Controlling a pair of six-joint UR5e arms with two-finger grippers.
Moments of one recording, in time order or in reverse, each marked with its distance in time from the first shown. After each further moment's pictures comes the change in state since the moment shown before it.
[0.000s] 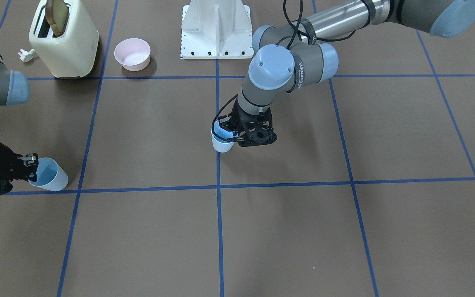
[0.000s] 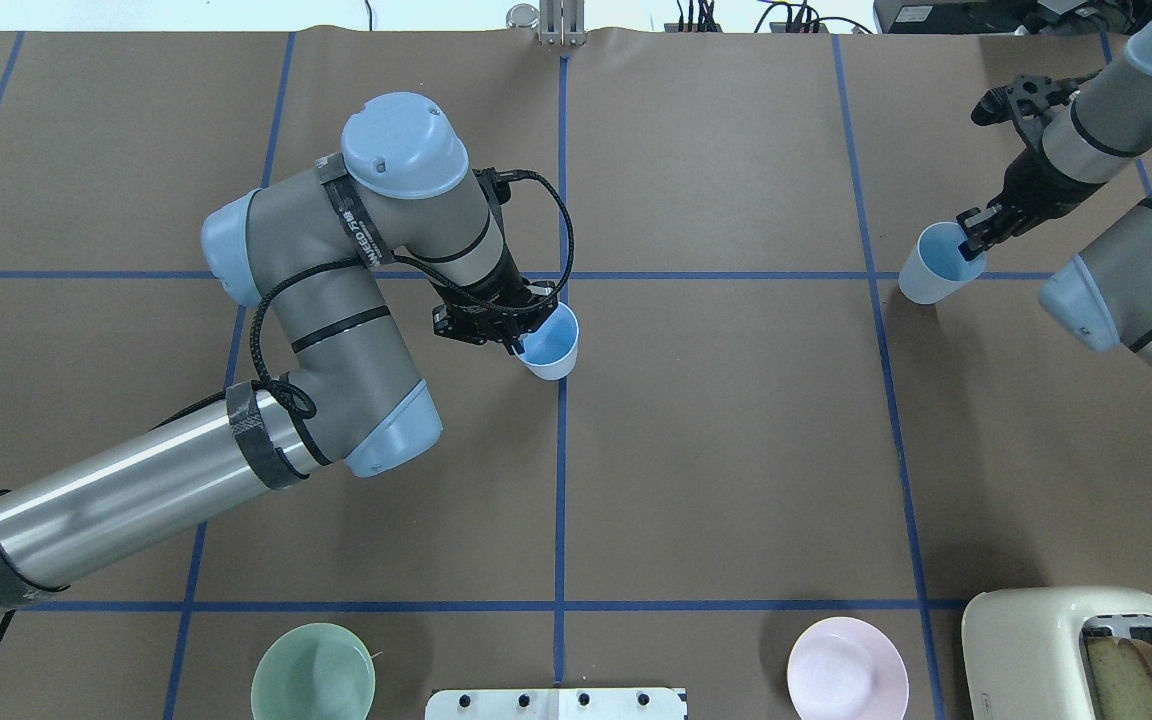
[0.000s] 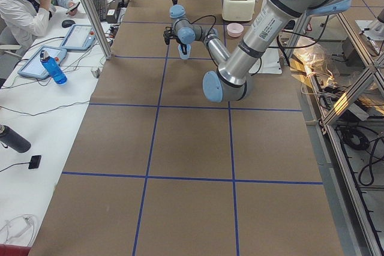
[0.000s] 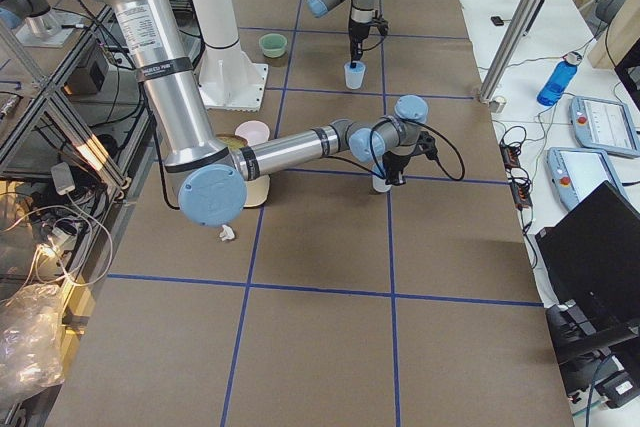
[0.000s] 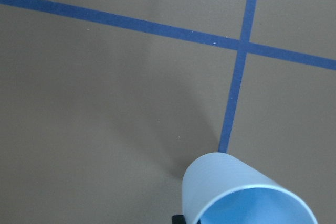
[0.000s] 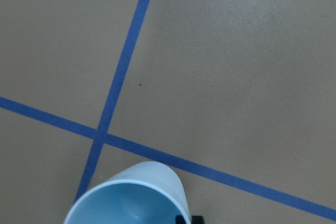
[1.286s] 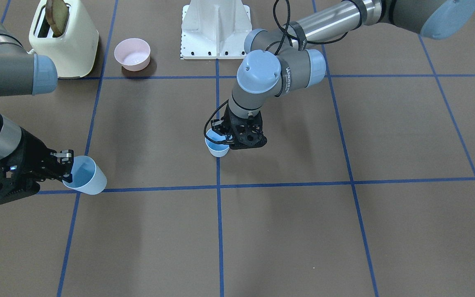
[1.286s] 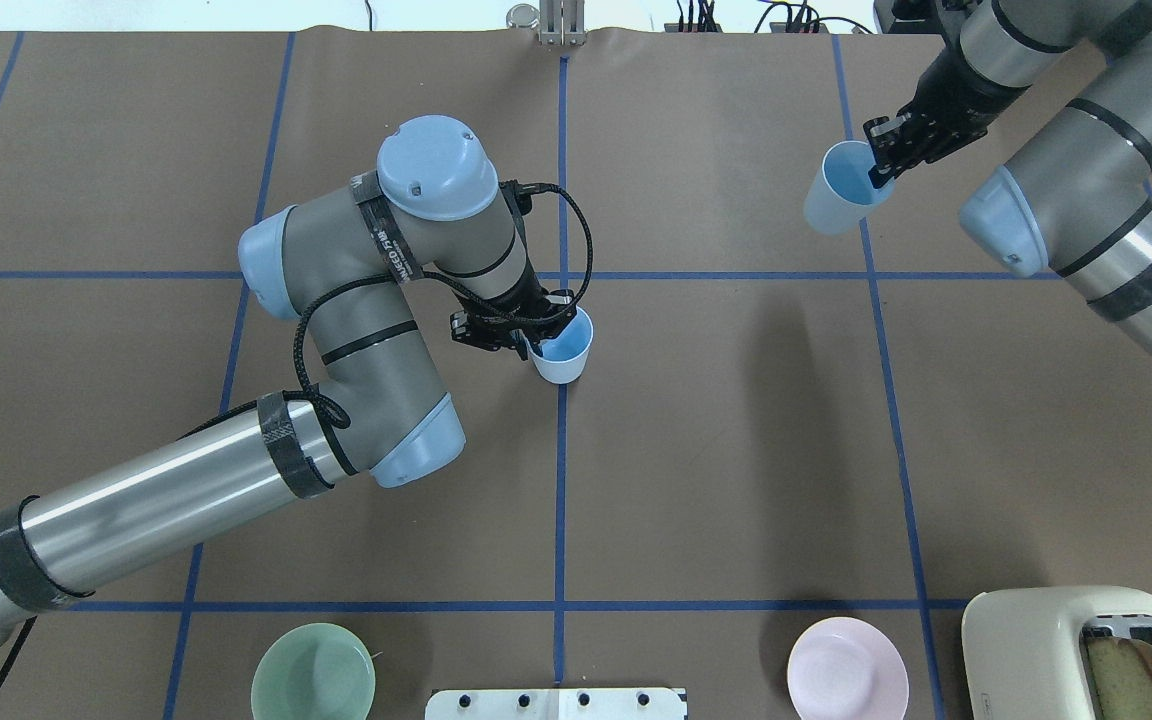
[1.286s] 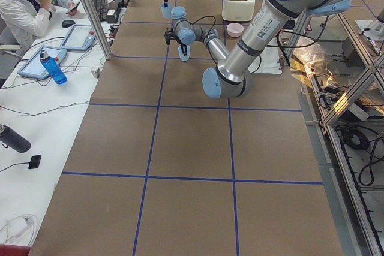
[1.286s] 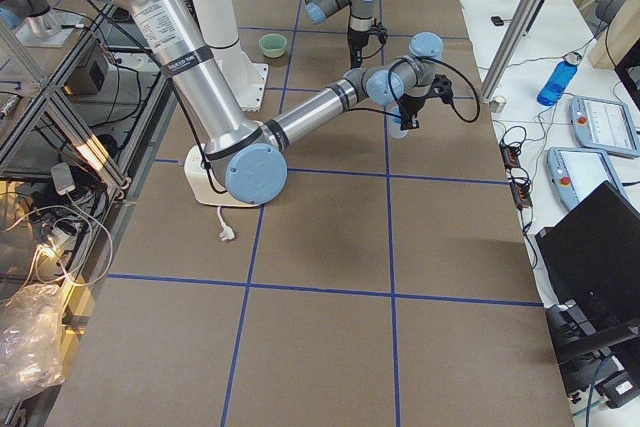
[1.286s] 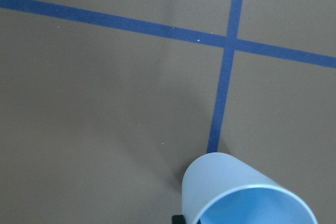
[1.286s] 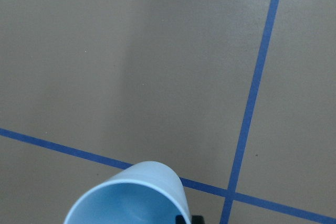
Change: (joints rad) left arm 0.026 -0.022 0.049 -0.037 0.047 0.005; right arm -0.006 0.192 0.074 -0.142 0.044 0.175
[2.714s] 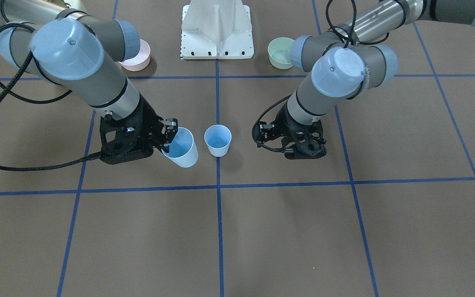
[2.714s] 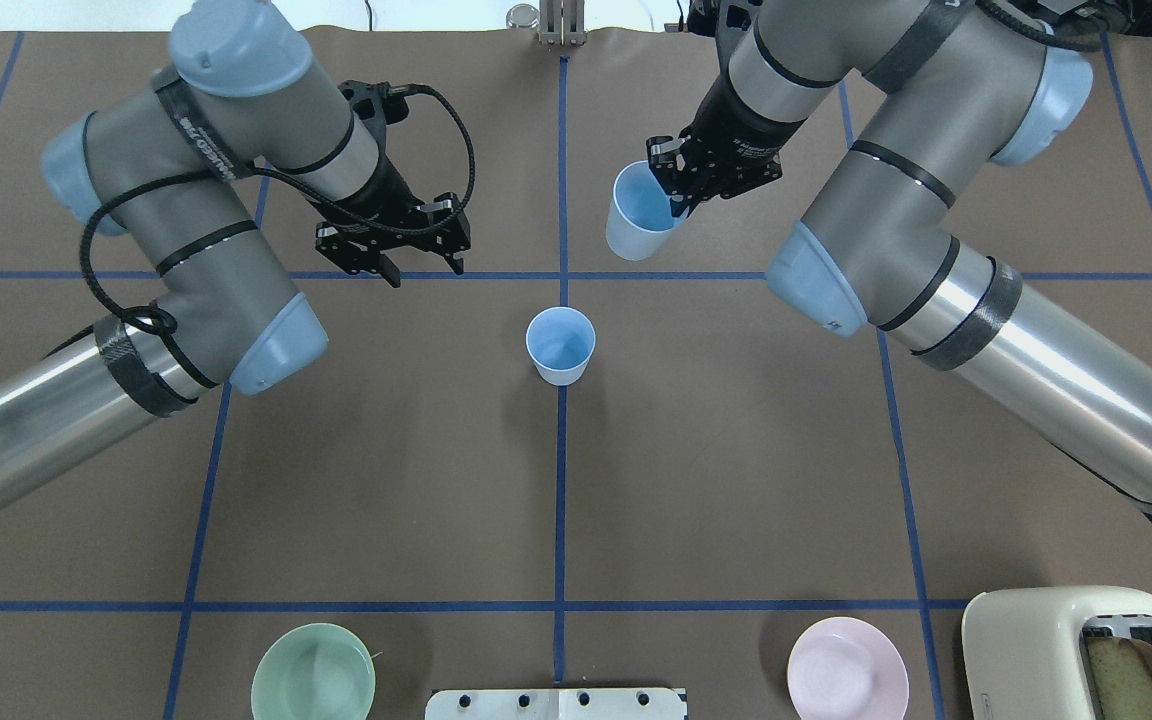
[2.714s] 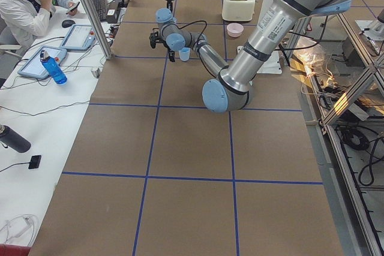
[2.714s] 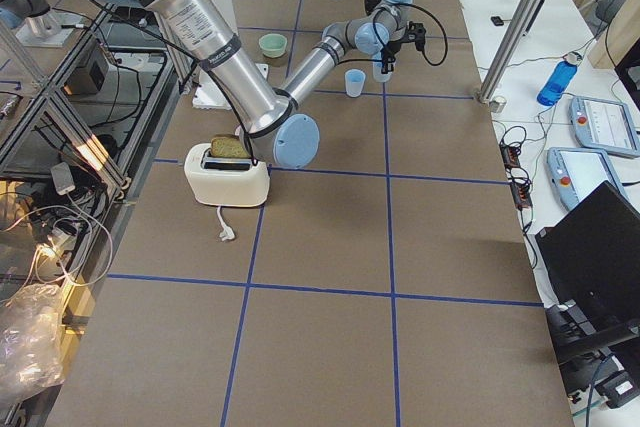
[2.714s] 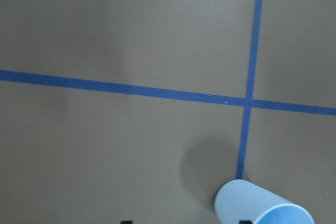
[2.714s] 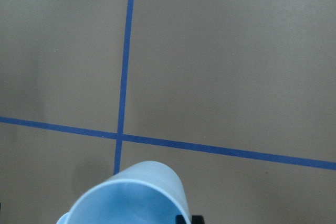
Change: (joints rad) left arm -0.209 0.171 -0.153 0.003 -0.162 0.191; right arm -0.229 0.222 0.035 -0.005 -0.101 0.441
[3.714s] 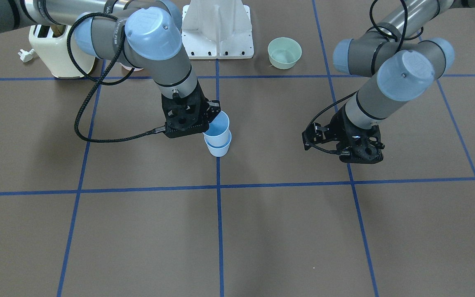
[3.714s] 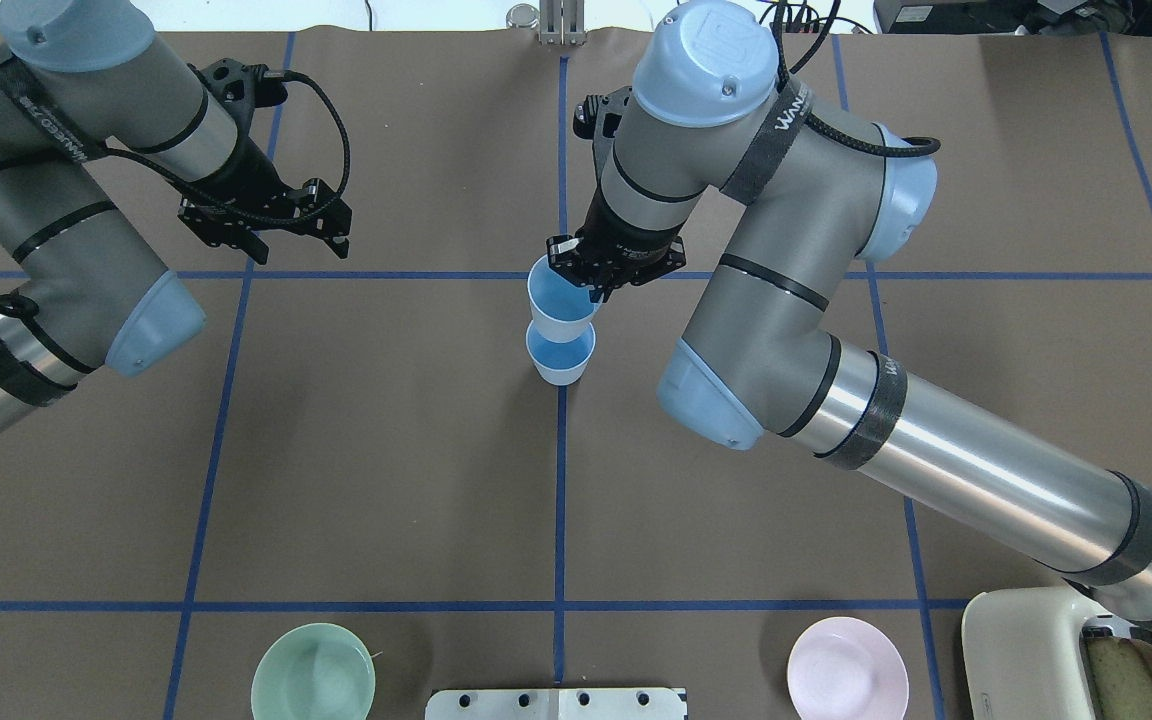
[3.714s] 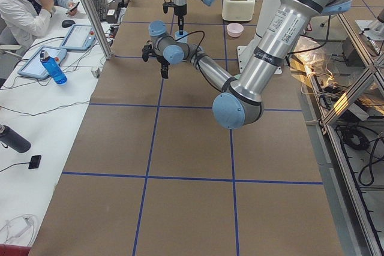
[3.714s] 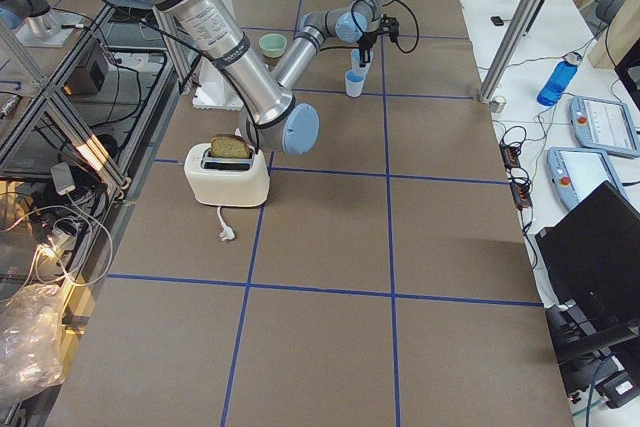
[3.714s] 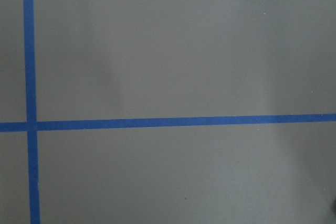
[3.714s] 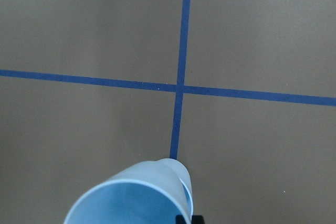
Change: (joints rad) left arm -0.086 0.139 -0.072 0.047 -0.013 0.208; right arm -0.160 0.062 -0.001 -0.079 -0.122 0.047
